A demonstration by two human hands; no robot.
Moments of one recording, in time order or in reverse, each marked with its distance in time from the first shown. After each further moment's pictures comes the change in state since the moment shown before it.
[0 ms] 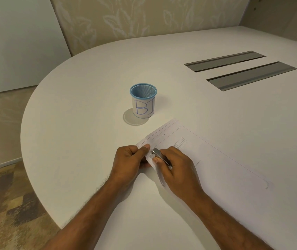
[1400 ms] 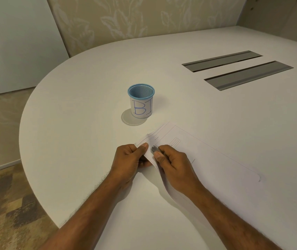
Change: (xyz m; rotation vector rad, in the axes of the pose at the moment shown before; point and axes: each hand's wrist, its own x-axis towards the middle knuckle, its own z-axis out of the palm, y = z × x) left_hand -0.003 0.013 0.002 -0.098 -0.059 -0.044; right_hand 0.009 0.008 0.001 0.258 -0.146 0.095
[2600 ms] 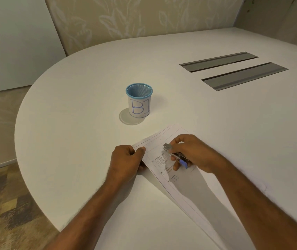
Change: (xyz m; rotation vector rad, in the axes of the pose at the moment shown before) left_hand -0.004 0.000 0.001 0.319 0.122 0.006; right_hand 0.039 -0.021 -0.066 0.181 -0.281 0.673
